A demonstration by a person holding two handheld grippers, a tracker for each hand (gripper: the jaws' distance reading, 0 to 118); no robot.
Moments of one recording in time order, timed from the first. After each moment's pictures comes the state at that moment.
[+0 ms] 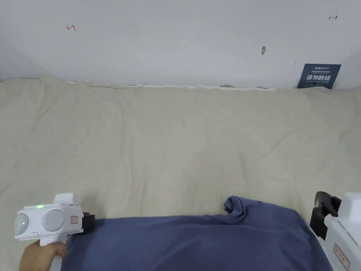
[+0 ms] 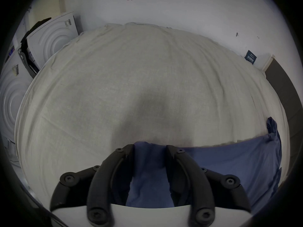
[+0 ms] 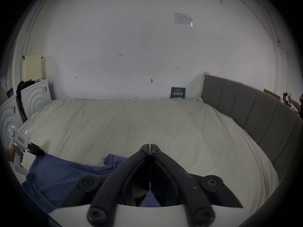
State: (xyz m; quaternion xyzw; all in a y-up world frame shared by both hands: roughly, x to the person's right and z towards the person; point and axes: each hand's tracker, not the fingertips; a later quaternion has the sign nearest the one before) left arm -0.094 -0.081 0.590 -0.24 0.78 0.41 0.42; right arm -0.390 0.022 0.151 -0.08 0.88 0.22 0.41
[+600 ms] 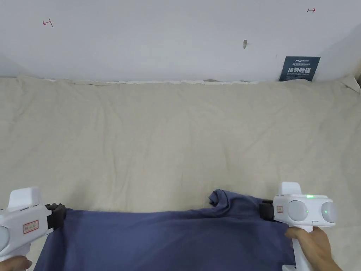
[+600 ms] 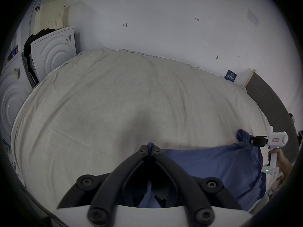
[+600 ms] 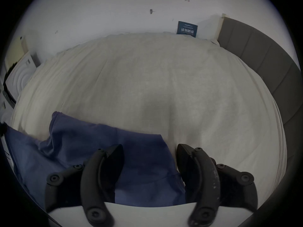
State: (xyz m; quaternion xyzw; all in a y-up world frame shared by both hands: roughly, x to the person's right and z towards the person) left arm -0.057 -0.008 0.546 -0.15 0.77 0.37 0.50; right arm -0.509 -0.116 0.227 -0.16 0.80 0.45 0.36
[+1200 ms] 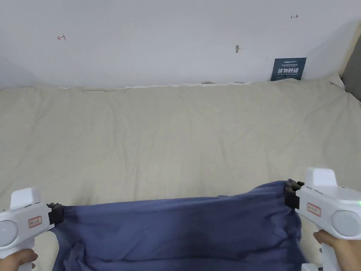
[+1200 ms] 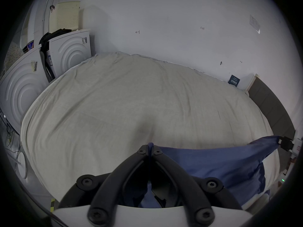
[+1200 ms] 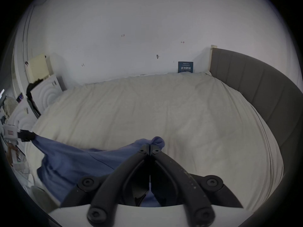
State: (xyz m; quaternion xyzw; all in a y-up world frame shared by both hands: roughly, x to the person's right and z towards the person) left arm 0.027 0.016 0.483 -0.11 0.80 0.36 0.47; right arm -0.382 0.018 0.072 -0.16 0.88 0.29 0.34
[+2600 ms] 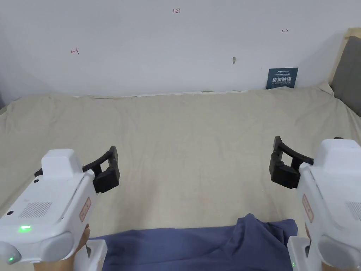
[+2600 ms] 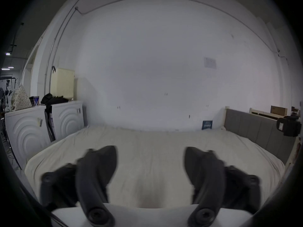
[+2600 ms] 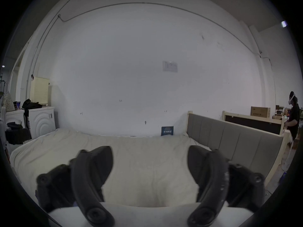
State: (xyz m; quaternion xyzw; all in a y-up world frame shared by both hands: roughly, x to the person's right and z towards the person) left arm 0.022 0.114 0.301 -0.02 0.84 0.04 0.54; right arm -0.220 0.138 0.023 0.01 0.89 0.04 0.45
